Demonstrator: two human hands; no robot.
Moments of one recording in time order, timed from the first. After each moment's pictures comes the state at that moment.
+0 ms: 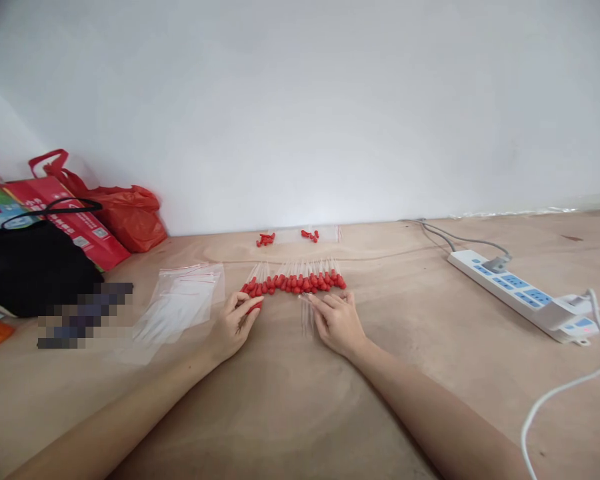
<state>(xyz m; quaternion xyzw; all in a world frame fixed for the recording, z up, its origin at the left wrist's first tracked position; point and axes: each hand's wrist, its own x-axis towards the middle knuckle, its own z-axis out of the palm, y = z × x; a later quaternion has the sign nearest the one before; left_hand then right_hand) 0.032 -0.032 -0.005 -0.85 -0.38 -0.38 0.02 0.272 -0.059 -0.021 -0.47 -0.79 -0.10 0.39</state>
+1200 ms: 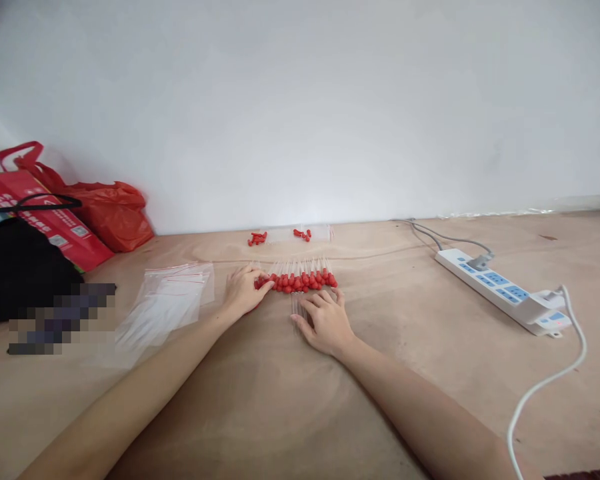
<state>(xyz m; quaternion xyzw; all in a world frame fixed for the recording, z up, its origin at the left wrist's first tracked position) 0.077 0.032 0.008 -0.79 -0.55 -0.27 0.04 0.267 -0.061 -0.017 -0.52 -0.80 -0.07 0.30</state>
